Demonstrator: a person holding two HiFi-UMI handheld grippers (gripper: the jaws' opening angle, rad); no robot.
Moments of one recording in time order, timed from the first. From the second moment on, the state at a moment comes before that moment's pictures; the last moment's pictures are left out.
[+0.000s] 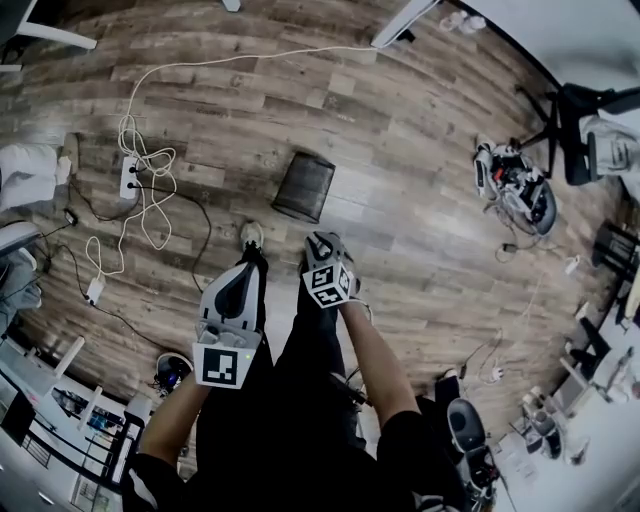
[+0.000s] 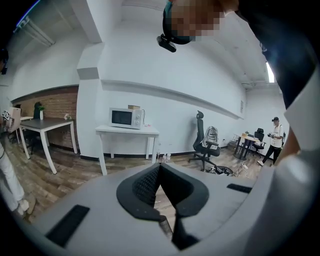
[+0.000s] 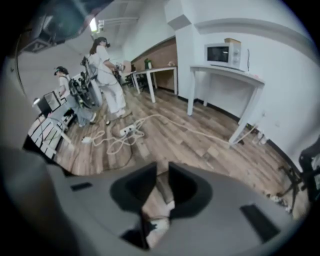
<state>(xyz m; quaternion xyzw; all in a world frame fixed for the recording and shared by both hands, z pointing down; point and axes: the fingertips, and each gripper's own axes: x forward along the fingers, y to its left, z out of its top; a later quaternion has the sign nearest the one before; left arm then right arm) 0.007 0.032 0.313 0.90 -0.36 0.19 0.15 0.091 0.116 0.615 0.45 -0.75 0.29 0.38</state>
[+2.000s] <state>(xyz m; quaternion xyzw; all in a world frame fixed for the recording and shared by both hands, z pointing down) -0.034 0.009 0.535 0.86 -0.41 0.21 0.21 0.064 0.188 1.012 0.29 -0.68 0.27 0.62</state>
